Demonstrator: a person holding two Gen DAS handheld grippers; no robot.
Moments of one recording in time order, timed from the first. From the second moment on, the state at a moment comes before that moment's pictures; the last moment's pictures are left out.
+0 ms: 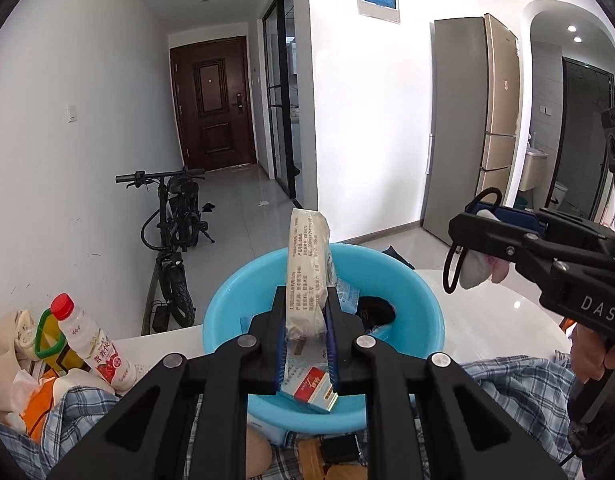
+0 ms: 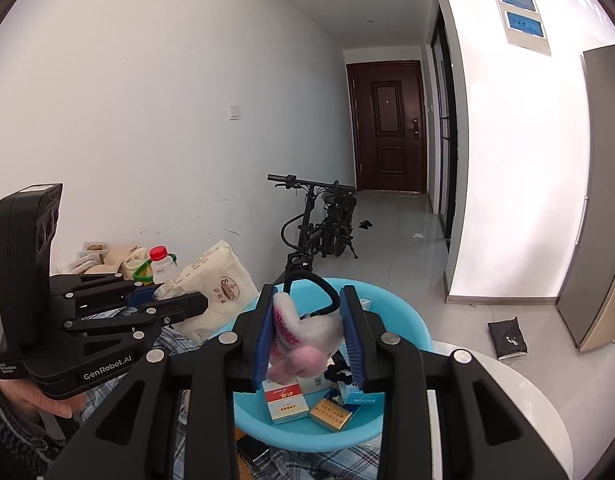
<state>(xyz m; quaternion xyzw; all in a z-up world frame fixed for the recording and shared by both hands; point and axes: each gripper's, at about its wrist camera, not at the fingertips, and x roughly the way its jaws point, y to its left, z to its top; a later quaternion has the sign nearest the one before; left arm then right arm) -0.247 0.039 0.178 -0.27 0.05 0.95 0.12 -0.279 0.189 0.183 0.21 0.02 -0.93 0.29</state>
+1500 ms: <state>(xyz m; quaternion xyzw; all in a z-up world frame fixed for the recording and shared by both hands) -0.430 0.028 0.056 -0.45 0.01 0.89 0.06 -0.441 0.177 0.099 0.40 0.03 -0.89 0.22</state>
